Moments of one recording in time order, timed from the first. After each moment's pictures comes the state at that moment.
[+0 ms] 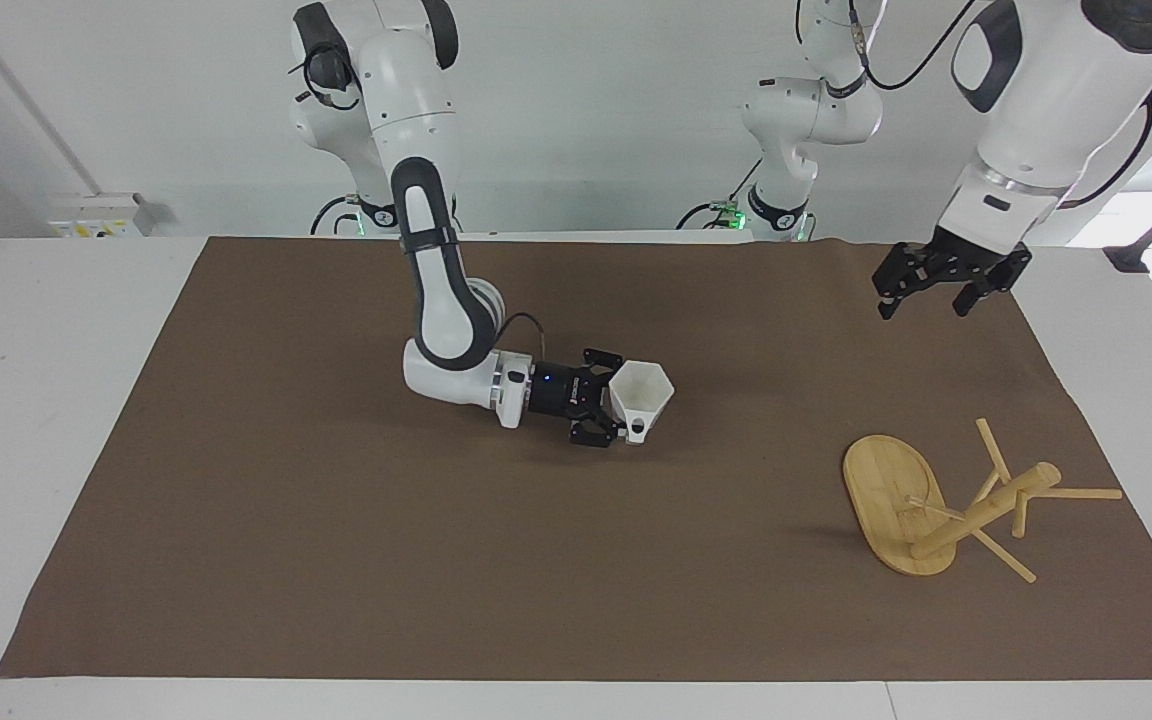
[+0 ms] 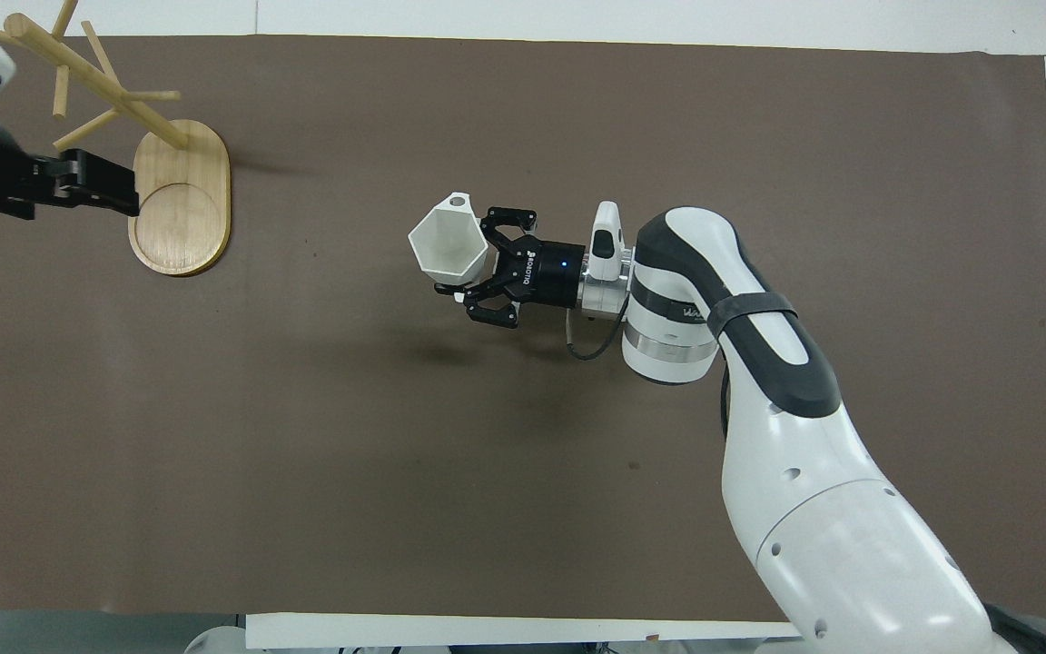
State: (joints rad) left arm -0.34 0.05 0.07 -1.60 0.00 1.71 -0.18; right arm 0.62 0.53 -0.17 -1.87 2.05 2.07 -2.31
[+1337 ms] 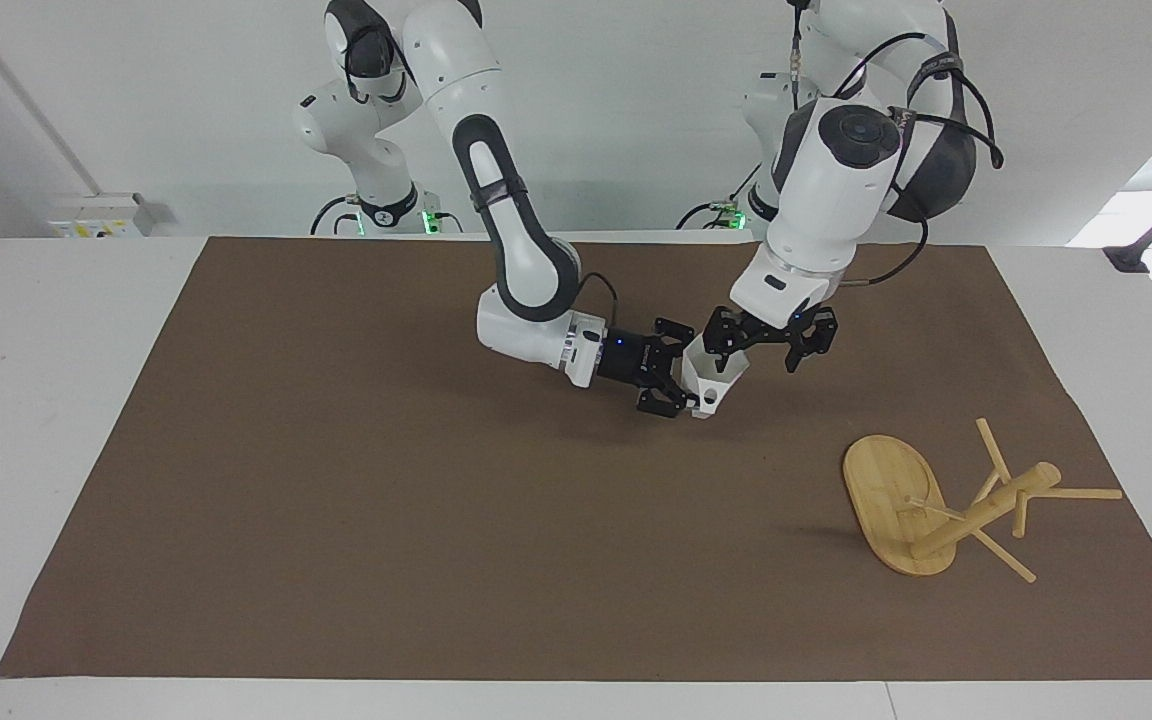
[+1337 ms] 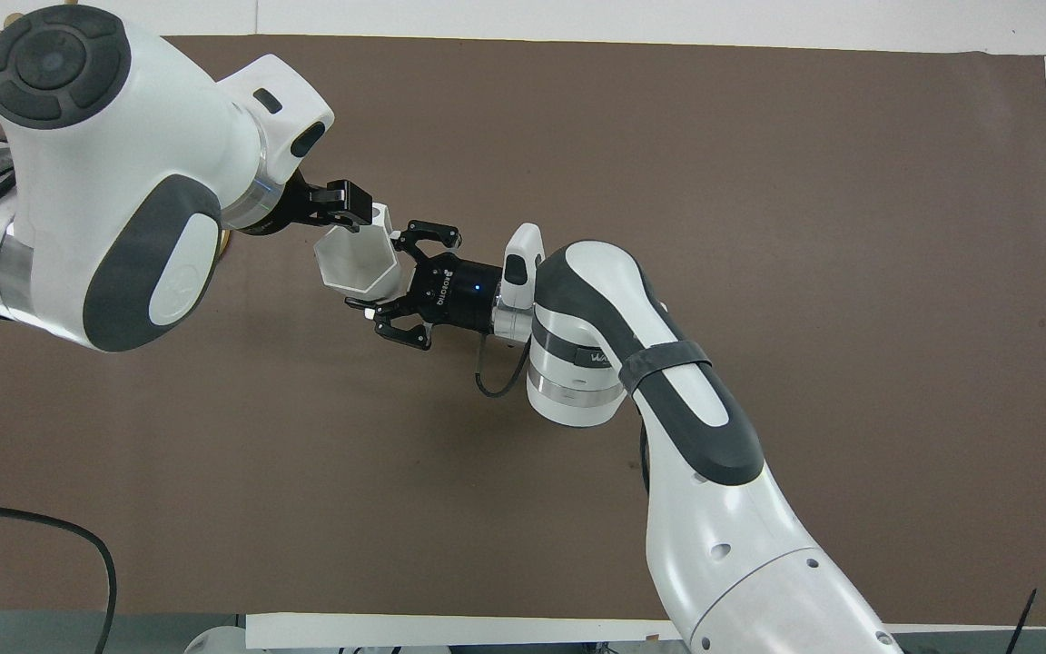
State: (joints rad) left arm -0.54 0.18 0.06 -1.63 -0.03 1.85 -0.36; right arm 0.78 0.52 -0.16 -1.80 2.20 2.24 -2.30
